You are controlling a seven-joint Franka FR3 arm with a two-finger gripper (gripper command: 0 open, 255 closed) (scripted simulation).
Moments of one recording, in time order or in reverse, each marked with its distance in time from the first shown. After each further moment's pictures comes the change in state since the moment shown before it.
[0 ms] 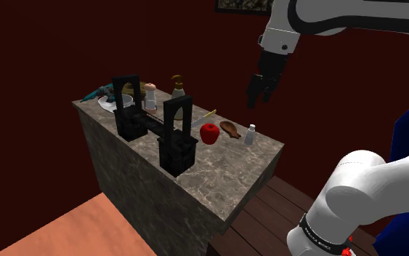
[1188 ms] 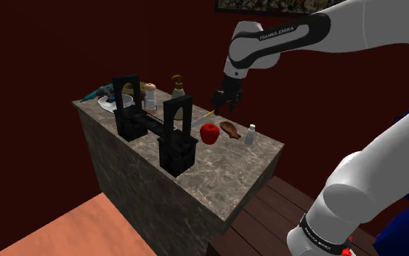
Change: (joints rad) arm -0.051 0.533 -0.084 0.109 0.025 0.436 -0.059
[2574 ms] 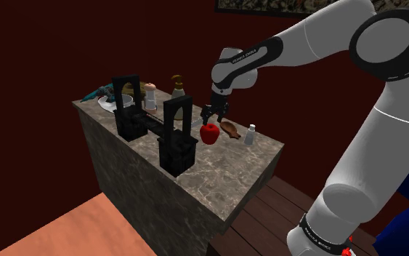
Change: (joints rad) arm -0.004 0.285 -0.017 0.075 0.053 0.213 -0.032
